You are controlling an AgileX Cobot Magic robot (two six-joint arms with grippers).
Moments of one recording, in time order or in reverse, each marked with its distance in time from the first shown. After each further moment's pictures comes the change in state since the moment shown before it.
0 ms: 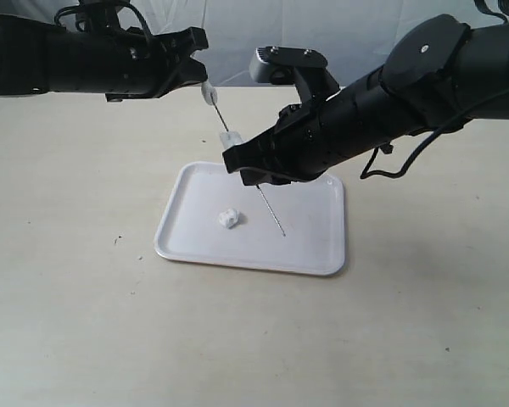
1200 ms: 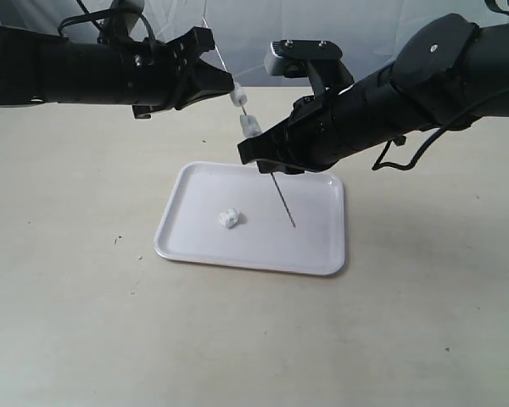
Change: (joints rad) left arm 0.004 0.000 0.041 -0.023 0.278 -0.061; right arm -0.036 0.000 0.006 -0.039 -0.086 -0.002
